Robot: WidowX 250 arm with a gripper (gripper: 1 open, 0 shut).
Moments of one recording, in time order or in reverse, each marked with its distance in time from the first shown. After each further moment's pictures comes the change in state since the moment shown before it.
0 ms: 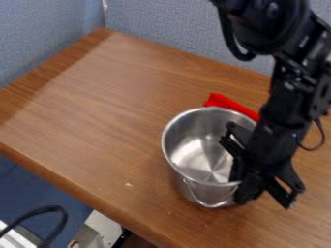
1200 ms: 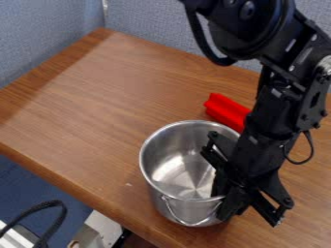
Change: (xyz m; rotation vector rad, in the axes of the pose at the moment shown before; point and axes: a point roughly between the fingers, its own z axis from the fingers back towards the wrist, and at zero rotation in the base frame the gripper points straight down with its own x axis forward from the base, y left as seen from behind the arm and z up) arm -0.034 -0.001 0.005 -0.001 0.042 0.089
